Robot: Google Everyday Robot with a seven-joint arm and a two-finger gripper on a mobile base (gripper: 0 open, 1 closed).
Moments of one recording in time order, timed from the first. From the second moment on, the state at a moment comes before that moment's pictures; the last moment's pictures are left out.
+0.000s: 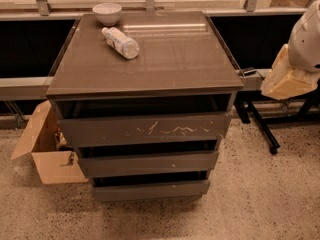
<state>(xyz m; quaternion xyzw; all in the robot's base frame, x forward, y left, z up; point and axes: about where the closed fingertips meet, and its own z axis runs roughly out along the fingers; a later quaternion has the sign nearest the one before) 0.438 -0.217 0.976 -0.60 0.78 -0.03 0.16</state>
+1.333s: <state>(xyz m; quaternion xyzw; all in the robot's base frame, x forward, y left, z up) 0.449 -0.187 0.849 -0.66 0.73 0.07 0.17</state>
